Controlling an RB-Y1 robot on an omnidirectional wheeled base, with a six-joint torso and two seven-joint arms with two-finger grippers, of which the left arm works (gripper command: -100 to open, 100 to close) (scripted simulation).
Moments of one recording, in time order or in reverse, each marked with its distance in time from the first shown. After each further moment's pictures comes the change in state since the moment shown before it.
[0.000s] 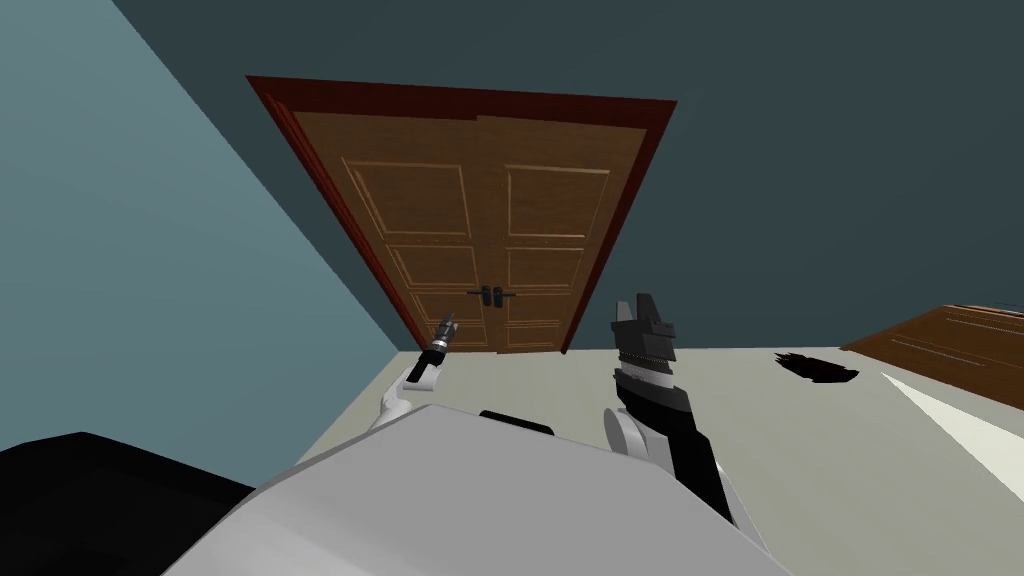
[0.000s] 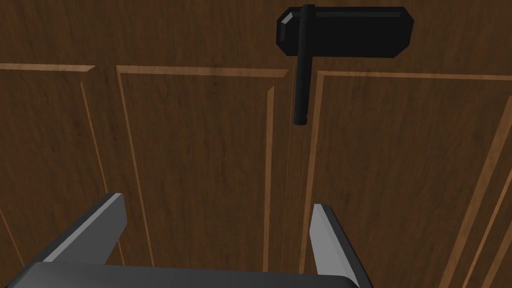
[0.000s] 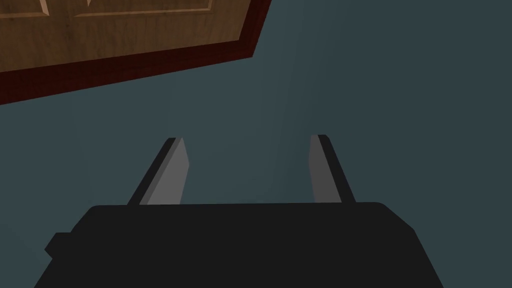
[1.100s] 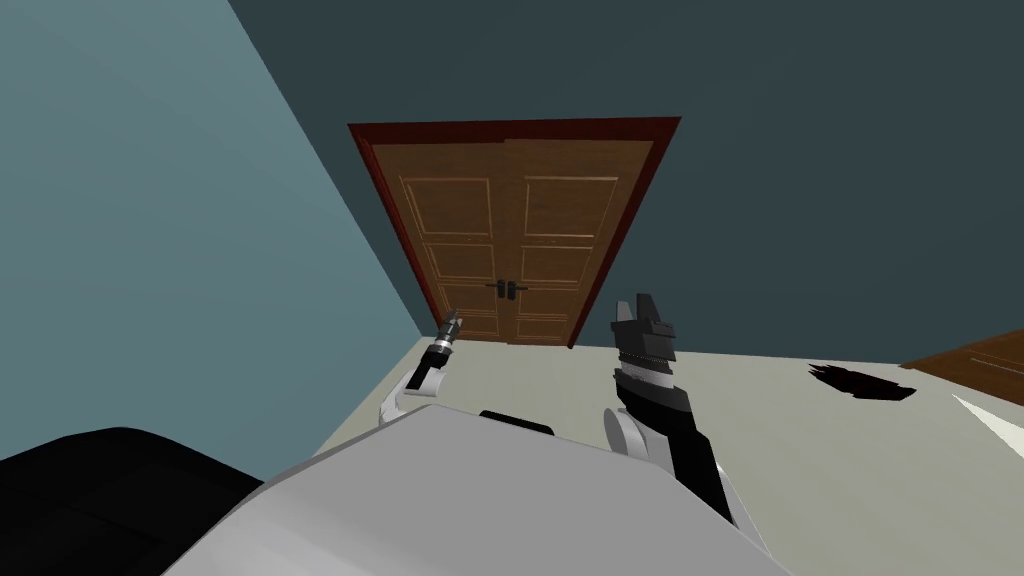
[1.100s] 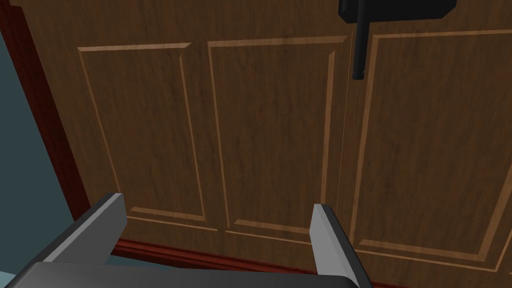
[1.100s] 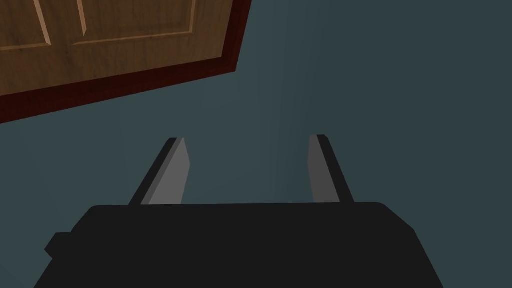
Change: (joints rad) arm 0.101 -0.074 -0.041 -0.241 -0.053 -0.007 -0.063
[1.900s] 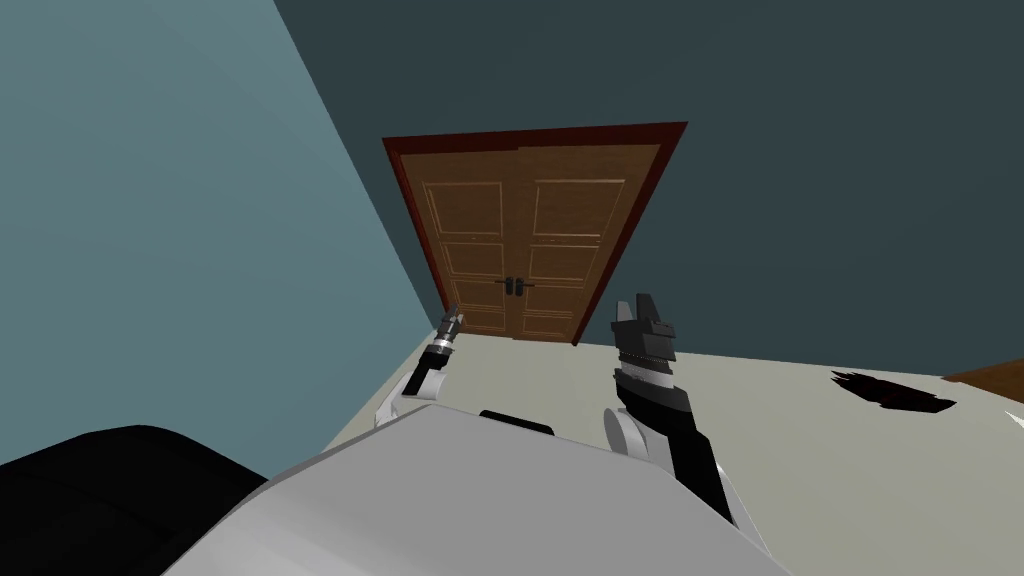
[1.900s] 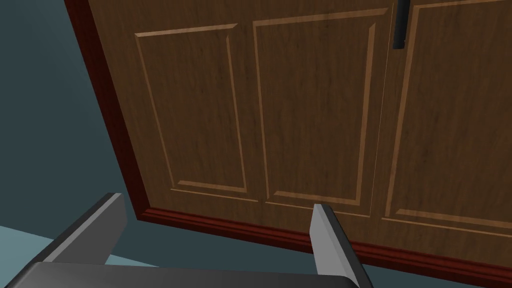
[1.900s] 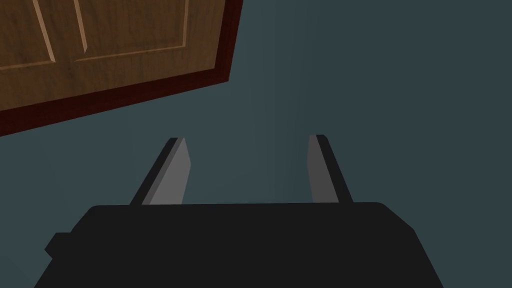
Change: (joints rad) arm 0.060 -0.038 -0.021 -0.151 -0.029 0.001 -0.034
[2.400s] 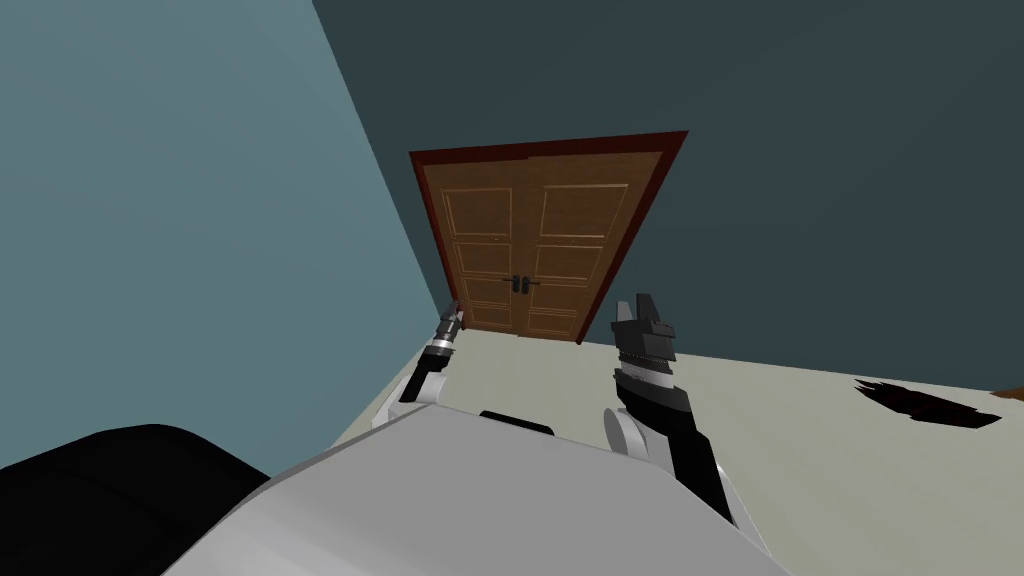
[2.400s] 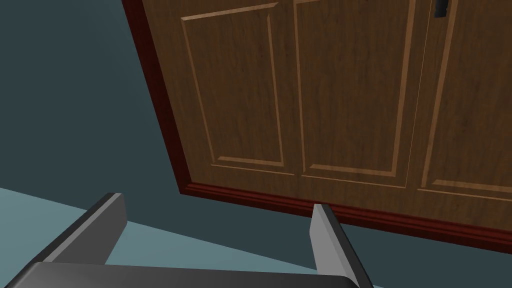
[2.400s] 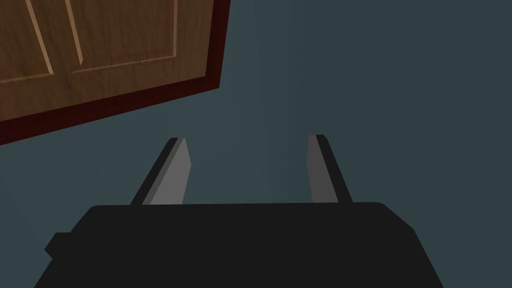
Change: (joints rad) arm 0.048 -0.044 -0.023 -0.110 -0.029 -0.013 -0.036
